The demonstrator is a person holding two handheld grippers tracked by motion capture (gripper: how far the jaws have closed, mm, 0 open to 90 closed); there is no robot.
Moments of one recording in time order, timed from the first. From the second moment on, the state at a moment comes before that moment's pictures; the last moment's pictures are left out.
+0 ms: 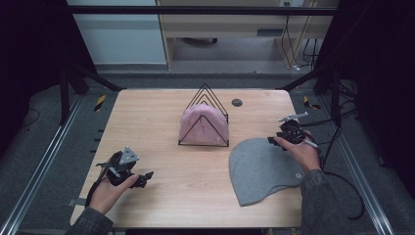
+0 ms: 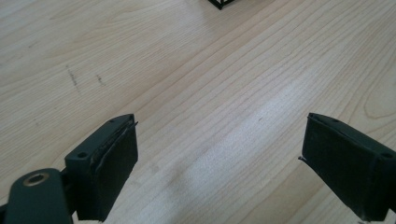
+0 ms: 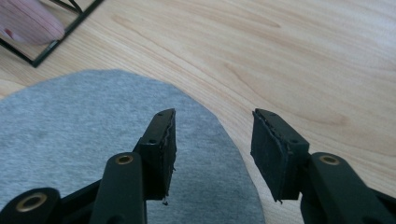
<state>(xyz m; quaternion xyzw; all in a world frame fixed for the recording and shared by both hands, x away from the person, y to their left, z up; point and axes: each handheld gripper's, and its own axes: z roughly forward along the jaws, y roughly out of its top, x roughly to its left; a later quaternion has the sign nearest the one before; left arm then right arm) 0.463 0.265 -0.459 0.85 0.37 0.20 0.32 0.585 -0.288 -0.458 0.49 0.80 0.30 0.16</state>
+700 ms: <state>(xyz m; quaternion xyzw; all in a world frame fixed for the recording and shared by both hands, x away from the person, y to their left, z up) 0.464 0.267 -0.461 0.84 0.38 0.20 0.32 0.593 -0.277 -0.484 0.49 0.82 0.27 0.14</state>
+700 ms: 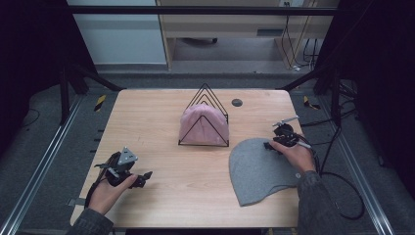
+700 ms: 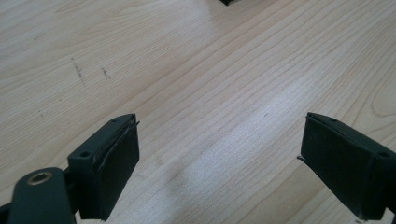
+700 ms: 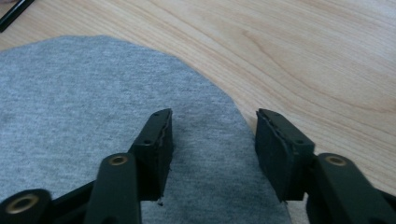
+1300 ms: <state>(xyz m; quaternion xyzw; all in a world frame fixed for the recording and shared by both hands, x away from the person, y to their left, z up) 0.467 0.266 -0.464 0.85 0.38 0.18 0.32 0.539 -0.258 -0.435 0.41 0.84 0.33 0.16</state>
